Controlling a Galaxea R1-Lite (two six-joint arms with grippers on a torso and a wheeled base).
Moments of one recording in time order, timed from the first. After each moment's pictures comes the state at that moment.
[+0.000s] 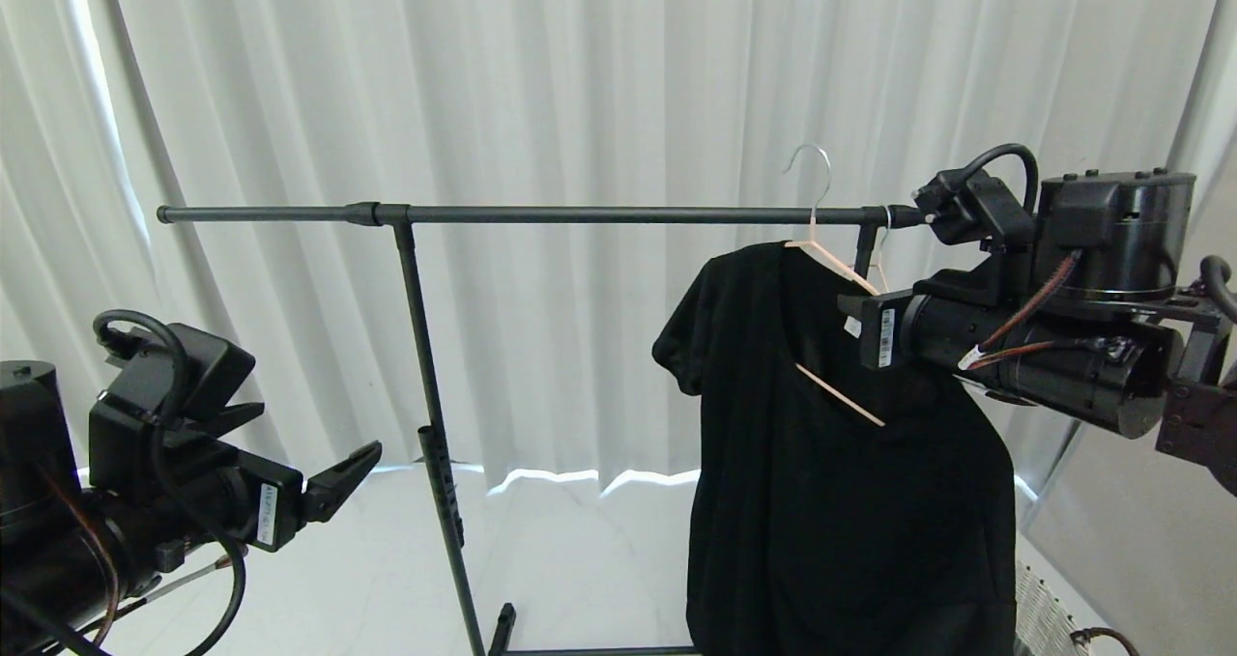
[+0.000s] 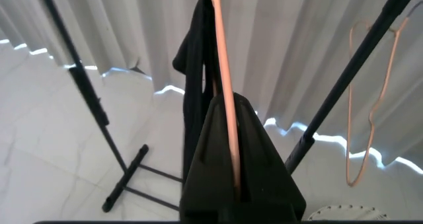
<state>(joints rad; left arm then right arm) -0.12 1.28 -0.39 -0.52 -0.03 0.29 0.61 1.62 -0.97 -0.44 -0.14 0.10</state>
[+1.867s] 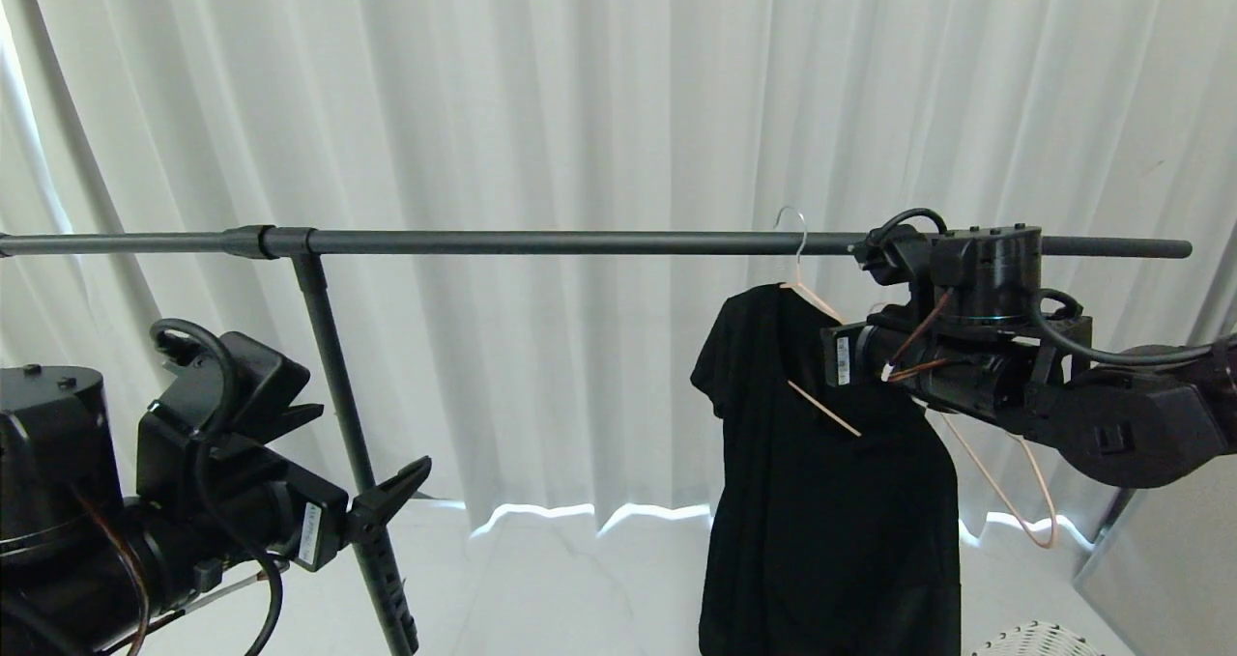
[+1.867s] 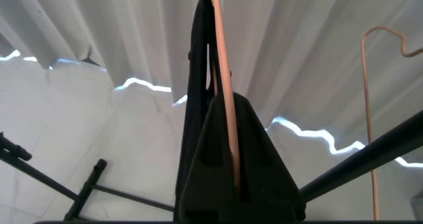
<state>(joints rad) -0.26 1.28 -0.39 -0.52 -0.02 0.30 0.55 1.82 -1.02 -0.47 -0.18 0.09</state>
